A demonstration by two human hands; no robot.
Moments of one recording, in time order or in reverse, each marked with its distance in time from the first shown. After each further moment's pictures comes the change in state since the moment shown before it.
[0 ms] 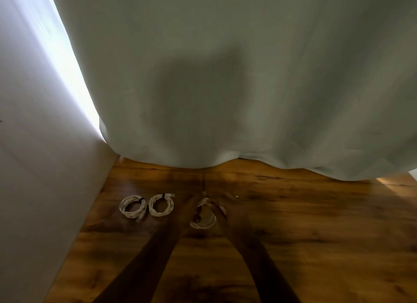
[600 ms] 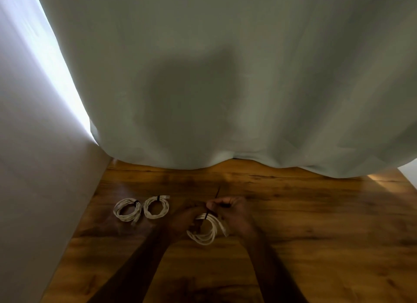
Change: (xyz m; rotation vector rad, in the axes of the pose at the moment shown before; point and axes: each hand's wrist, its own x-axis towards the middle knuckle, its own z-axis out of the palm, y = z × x) left_hand -0.017 0.001 0.000 0.079 -0.377 0.119; right_hand 0.009 -0.009 -0.021 0.658 -0.118 0.663
